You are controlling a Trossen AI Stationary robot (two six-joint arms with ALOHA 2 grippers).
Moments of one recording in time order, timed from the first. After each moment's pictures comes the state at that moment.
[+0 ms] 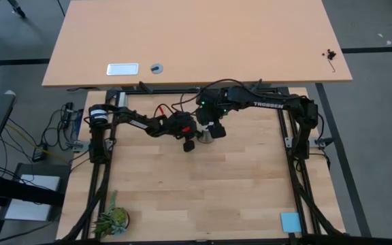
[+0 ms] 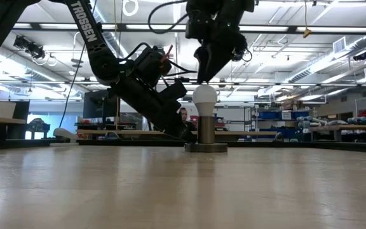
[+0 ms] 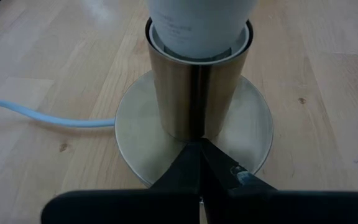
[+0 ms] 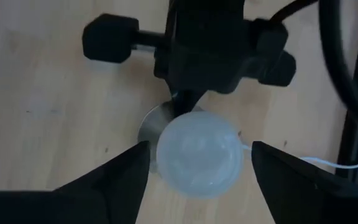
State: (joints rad) left arm 0.29 1.92 0.85 0.47 0.12 0.10; right arm -0.26 1.85 1.70 -0.99 -0.05 -0.49
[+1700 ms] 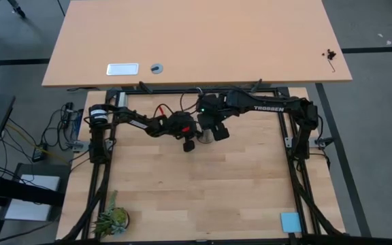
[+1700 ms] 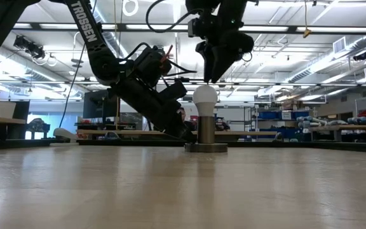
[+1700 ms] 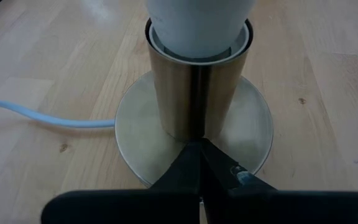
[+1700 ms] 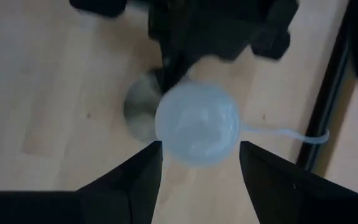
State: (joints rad) left arm 0.29 1.92 0.85 0.47 0.12 0.10; right arm -0.19 1.85 1.72 -1.08 0.13 -0.53
